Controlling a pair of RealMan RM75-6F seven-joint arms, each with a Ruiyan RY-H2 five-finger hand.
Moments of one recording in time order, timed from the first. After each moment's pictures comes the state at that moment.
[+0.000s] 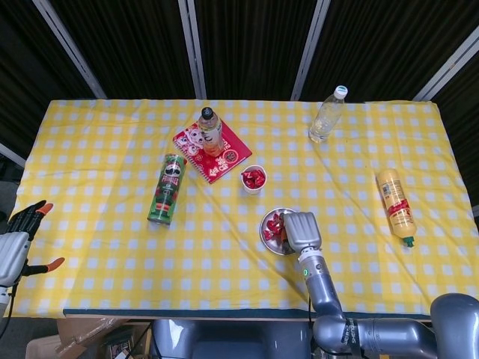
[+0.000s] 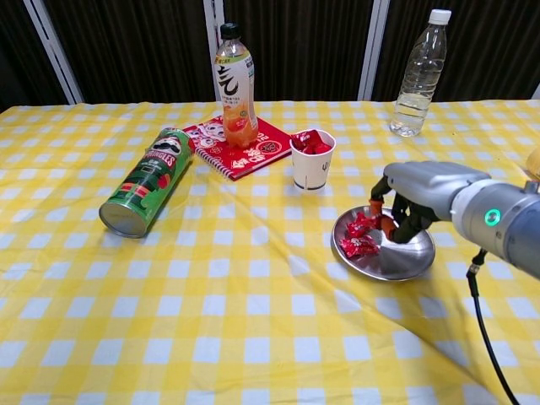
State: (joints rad) left arm -0.15 -1.05 -0.03 -1.69 1.43 1.34 -0.14; right arm 0.75 -1.67 0.22 -1.72 -0.61 1.26 -0.83
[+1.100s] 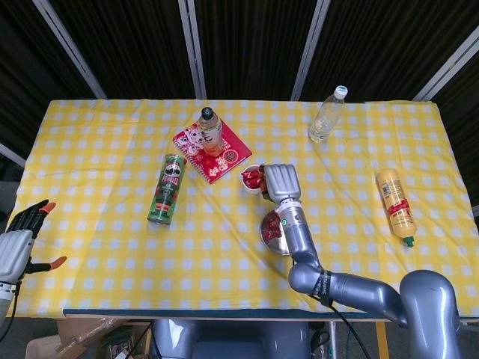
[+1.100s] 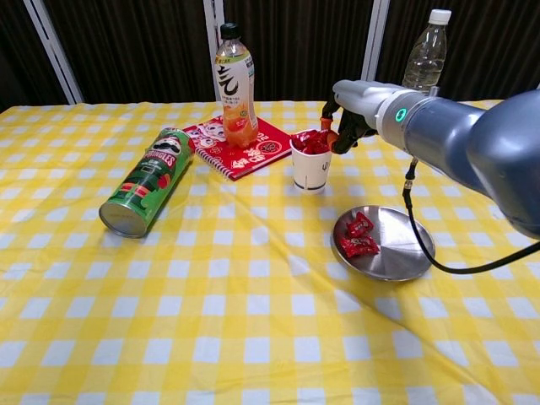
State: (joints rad) left arm -0.17 -1.05 -0.04 -1.71 1.39 1.30 -0.10; right arm 1.00 -1.76 0.41 -1.30 -0.56 1.02 -0.71
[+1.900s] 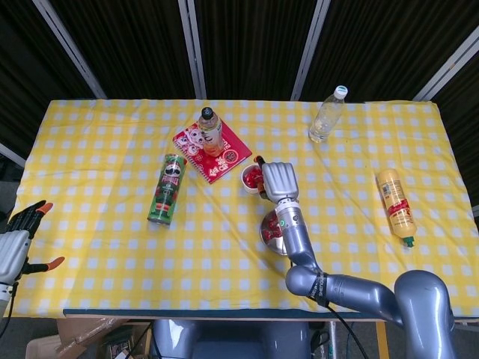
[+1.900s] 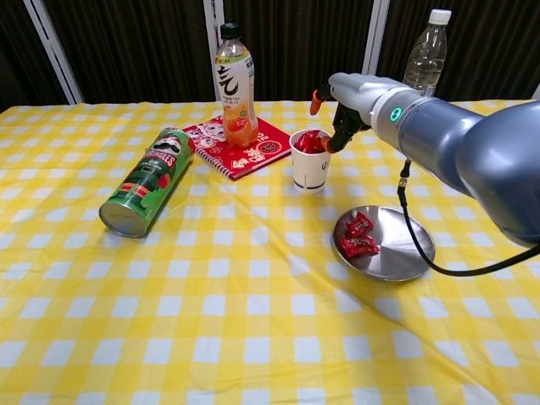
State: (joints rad) left arm -0.16 -1.04 -0.04 -1.69 1.39 1.30 -0.14; right arm 1.00 -1.77 0.40 -1.31 -0.62 1.08 -0.66
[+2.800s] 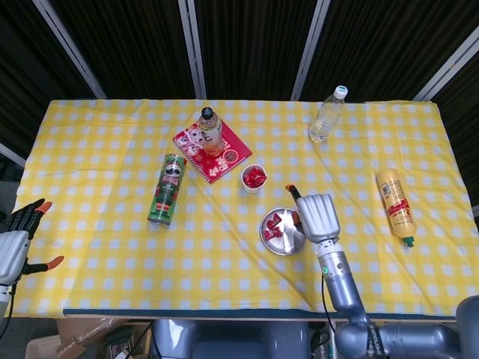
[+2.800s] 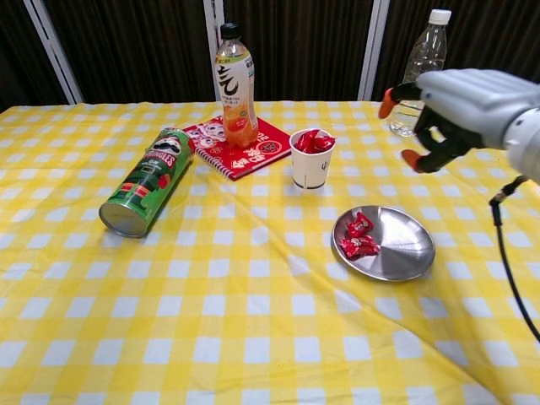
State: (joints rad) left arm -0.15 -1.06 -0.04 -1.69 1.42 1.35 -0.10; right arm 0.70 -1.51 0.11 -1.79 -0.97 1.45 -0.67
